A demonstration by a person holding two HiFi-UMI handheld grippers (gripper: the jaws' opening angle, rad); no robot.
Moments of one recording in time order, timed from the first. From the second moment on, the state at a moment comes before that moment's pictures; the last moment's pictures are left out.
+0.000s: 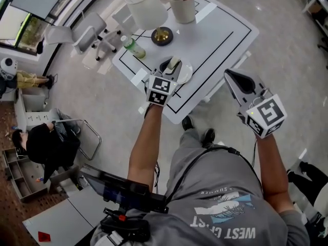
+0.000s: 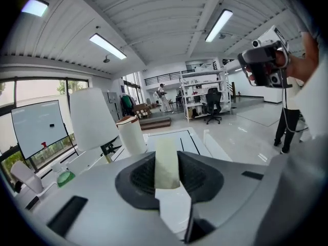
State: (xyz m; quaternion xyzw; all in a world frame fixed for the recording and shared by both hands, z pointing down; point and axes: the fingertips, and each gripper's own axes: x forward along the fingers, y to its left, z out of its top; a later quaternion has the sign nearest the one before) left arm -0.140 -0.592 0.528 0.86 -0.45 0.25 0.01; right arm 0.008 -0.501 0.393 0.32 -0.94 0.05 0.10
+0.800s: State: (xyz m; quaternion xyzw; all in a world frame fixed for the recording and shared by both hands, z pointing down) left arm -0.154 -0.623 0.654 0.83 -0.39 0.39 0.03; right arm 0.028 -0.514 0.422 0.34 -0.93 0.08 0.13
